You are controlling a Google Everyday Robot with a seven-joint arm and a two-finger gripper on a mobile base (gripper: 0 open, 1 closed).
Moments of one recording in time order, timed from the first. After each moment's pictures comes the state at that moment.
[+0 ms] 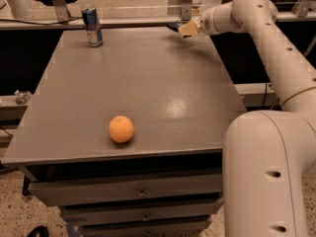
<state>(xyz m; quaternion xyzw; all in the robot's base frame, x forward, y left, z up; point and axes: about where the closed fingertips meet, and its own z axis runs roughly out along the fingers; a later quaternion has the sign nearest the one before) 0.893 -0.148 0.881 -0.28 0.81 0.14 0.50</state>
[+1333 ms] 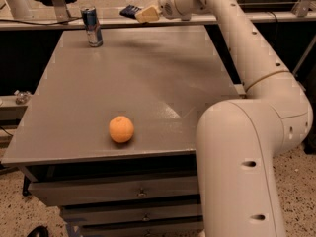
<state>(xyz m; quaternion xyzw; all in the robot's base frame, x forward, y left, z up) 0.873 0.011 0.948 -0.43 0.71 0.18 0.53</state>
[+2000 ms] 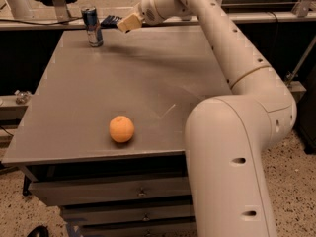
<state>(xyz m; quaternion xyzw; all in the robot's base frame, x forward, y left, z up) 0.850 0.074 0.931 -0.49 0.69 0.20 0.49</state>
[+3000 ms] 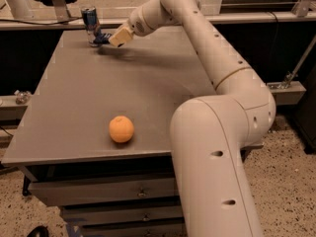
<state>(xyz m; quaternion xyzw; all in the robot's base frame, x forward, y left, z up) 0.843 0.112 0.879 -0.52 0.70 0.23 0.43</state>
